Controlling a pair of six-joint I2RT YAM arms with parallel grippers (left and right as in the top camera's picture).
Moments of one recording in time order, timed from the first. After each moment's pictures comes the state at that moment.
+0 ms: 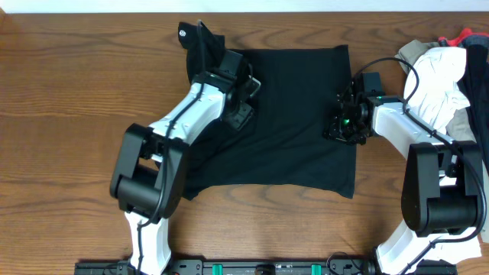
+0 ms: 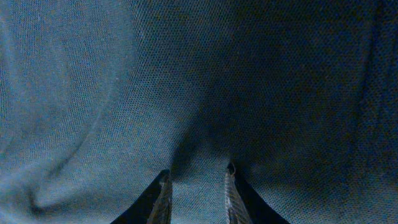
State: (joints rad) left arm -0.41 2.06 1.46 -0.70 0.05 0.23; right arm 0.07 1.88 1.10 -0.61 -0.29 0.28
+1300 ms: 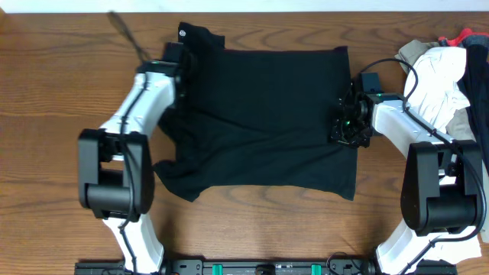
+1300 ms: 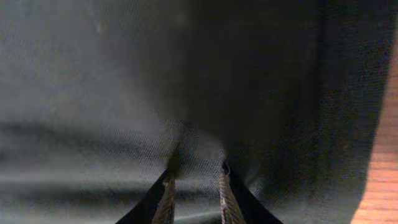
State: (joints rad) left arm -0.10 2.00 1.47 -0.93 -0.42 -0.25; right arm 0.07 1.89 1.13 -0.72 -0.21 0.29
